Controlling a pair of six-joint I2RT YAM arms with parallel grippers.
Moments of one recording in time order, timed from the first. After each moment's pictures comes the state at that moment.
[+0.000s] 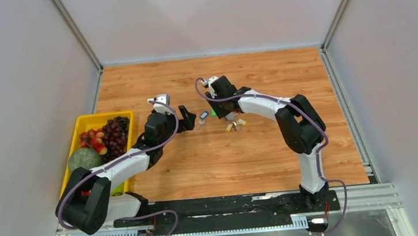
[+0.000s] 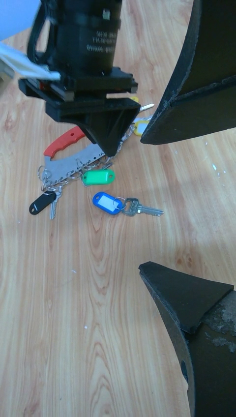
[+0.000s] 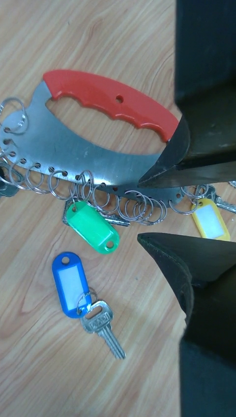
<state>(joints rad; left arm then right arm) -0.50 1.27 0.50 0.47 -0.08 -0.46 0.64 1.99 1.43 -0.33 0.06 0.03</state>
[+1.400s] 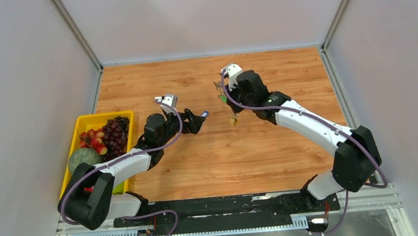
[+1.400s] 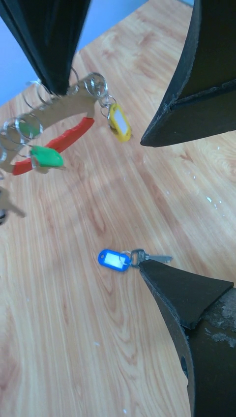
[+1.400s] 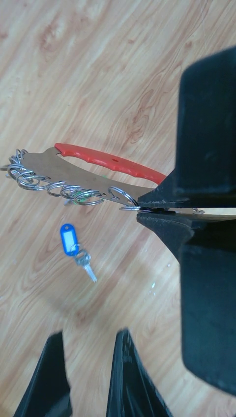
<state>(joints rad) -0.50 1.30 0.47 0.63 0.17 -0.41 0.64 1.51 1.18 -0.29 0.03 0.05</state>
